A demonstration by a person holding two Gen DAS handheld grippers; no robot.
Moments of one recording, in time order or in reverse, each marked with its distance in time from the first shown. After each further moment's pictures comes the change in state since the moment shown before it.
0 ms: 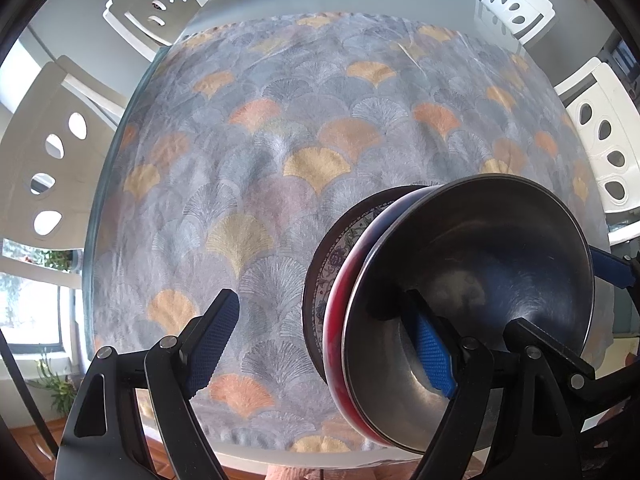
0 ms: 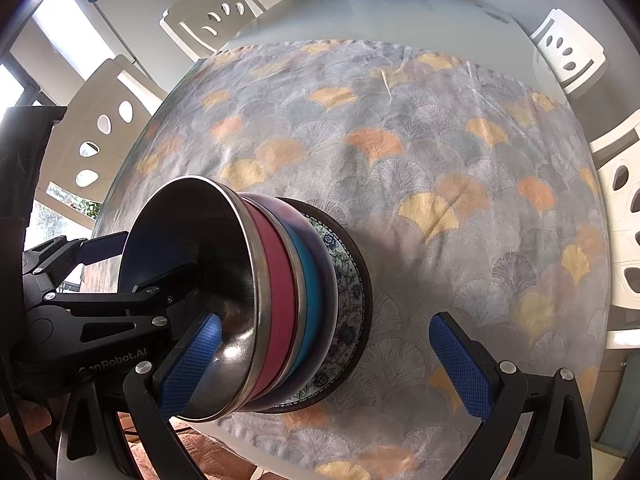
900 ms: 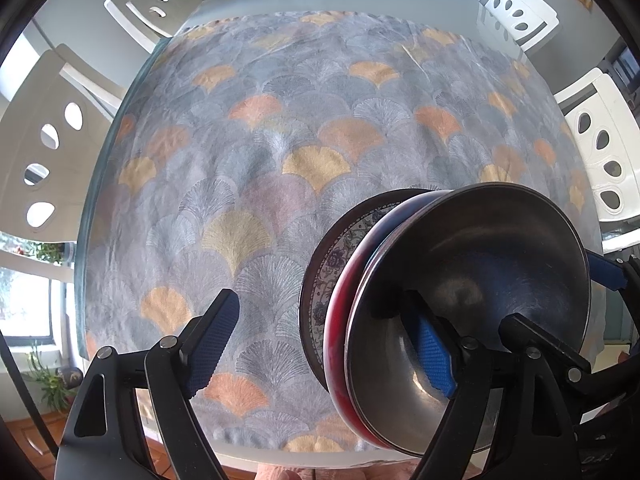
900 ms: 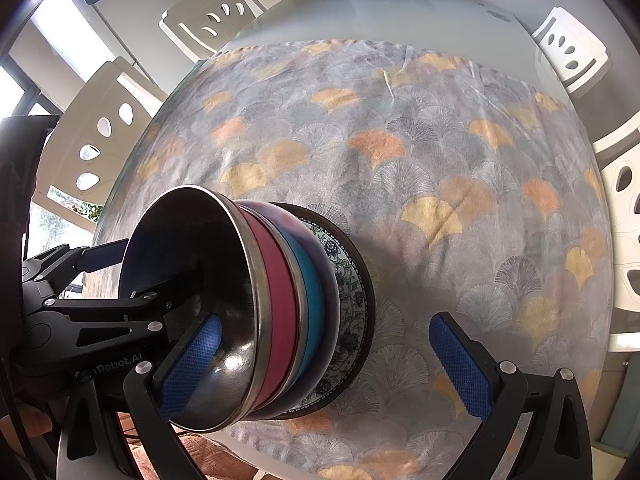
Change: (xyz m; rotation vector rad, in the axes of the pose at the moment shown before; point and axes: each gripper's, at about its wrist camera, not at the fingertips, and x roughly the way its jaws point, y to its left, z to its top) left arm 0.003 0.005 0.002 -0.033 0.011 -0.036; right arm 0.002 0.003 0.005 0.002 0.001 0.011
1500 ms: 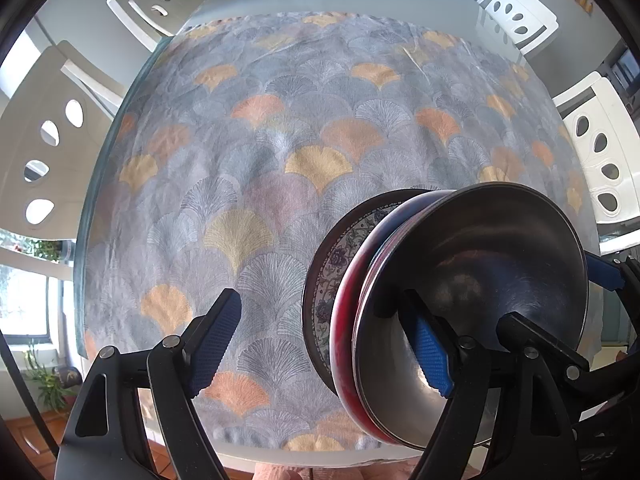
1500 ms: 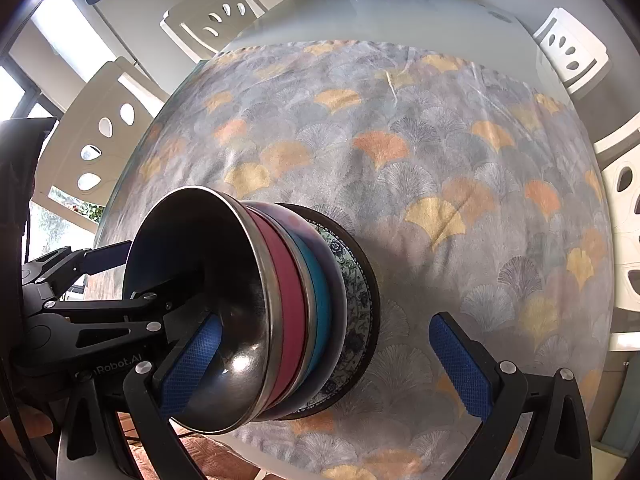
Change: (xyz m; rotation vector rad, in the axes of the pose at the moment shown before) left arm -0.002 0.002 -0.002 -0.010 -0.006 -0.009; right arm 0.000 0.003 0.001 -0.003 0.000 0.002
